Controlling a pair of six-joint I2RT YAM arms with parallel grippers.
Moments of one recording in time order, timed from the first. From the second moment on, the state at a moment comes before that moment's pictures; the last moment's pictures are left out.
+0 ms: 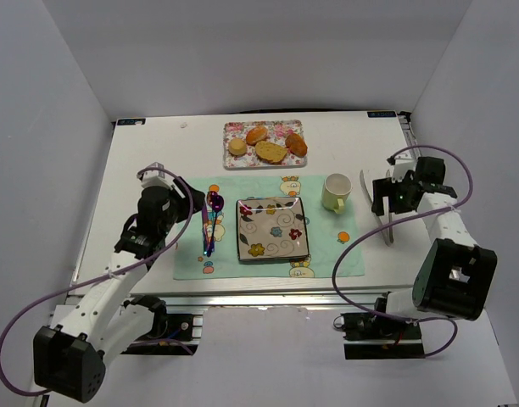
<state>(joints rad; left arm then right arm) -0.31 0.90 0.63 -0.13 -0.12 -0.66 -0.22 1.38 0.96 -0.53 -0.32 -0.38</state>
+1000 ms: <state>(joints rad) -0.31 0.94 0.64 -0.17 -0.16 -0.65 -0.16 1.69 1.06 -0.43 -0.23 -0.40</state>
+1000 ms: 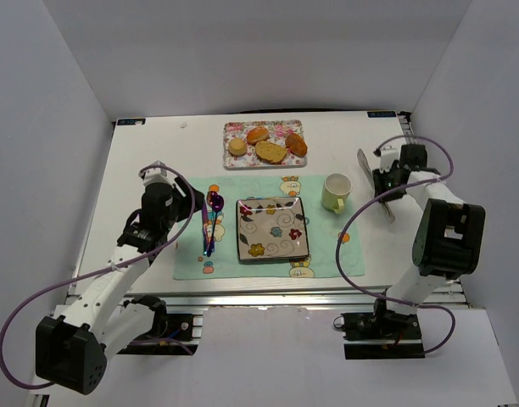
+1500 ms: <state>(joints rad) -0.31 0.97 0.67 -0.16 -0.16 -0.65 0.24 1.75 1.70 -0.56 -0.30 -0.55</state>
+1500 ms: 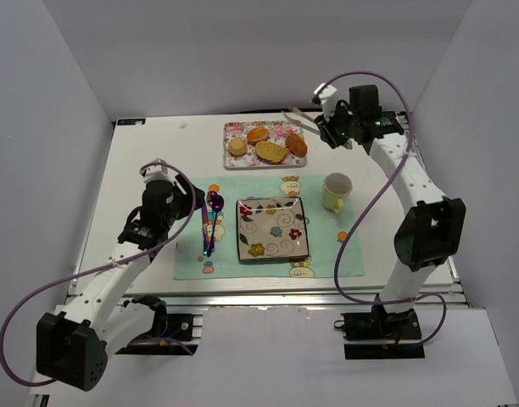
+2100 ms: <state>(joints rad) -0.31 0.91 0.67 -0.17 -0.17 -0.66 0.45 1.94 1.73 -0.69 -0.20 -0.61</state>
